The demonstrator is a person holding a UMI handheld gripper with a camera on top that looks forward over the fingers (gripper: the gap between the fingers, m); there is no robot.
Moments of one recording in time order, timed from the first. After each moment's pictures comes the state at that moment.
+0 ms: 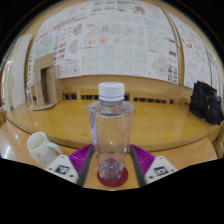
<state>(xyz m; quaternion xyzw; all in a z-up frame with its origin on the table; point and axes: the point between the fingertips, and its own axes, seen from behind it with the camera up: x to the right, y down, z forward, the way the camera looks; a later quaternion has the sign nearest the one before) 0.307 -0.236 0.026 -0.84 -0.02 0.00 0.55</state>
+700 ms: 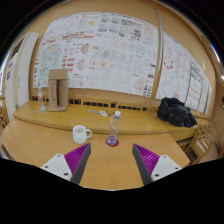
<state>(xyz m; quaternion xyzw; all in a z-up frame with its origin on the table) 0.229 -0.569 0.208 -0.83 0.02 -0.10 0.54</state>
